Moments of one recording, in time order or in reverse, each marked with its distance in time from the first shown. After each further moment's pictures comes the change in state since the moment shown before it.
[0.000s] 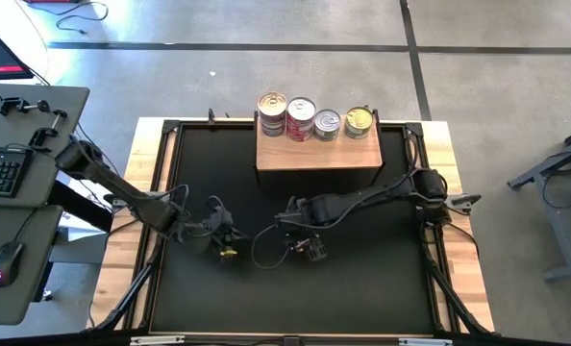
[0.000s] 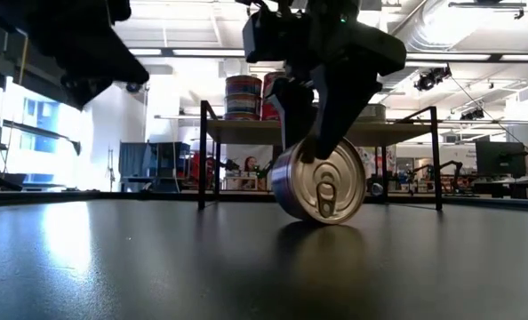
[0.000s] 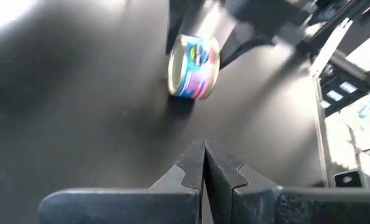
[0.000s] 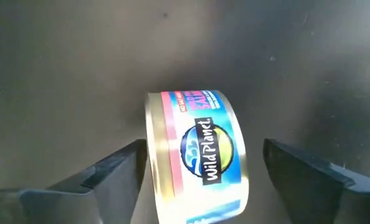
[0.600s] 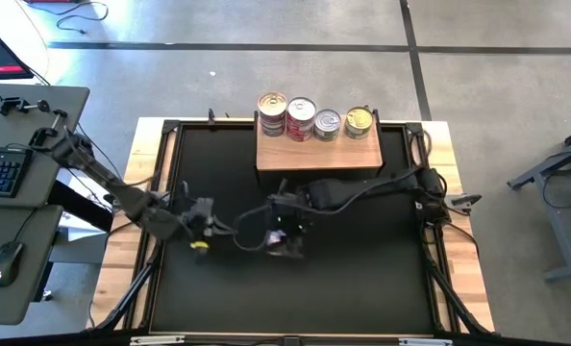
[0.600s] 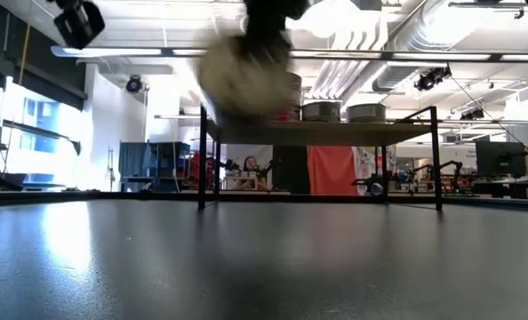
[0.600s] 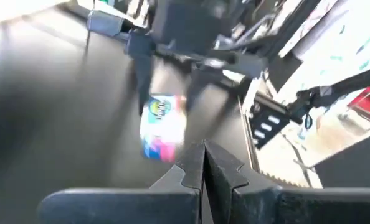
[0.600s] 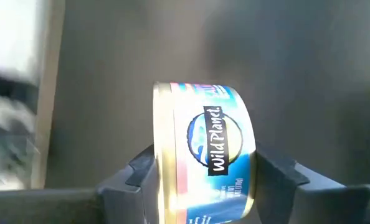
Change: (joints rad) left arm -0.076 -0.259 0.000 0.036 -0.039 0.147; right arm -0.030 0.005 0.230 0.005 -0.158 0.346
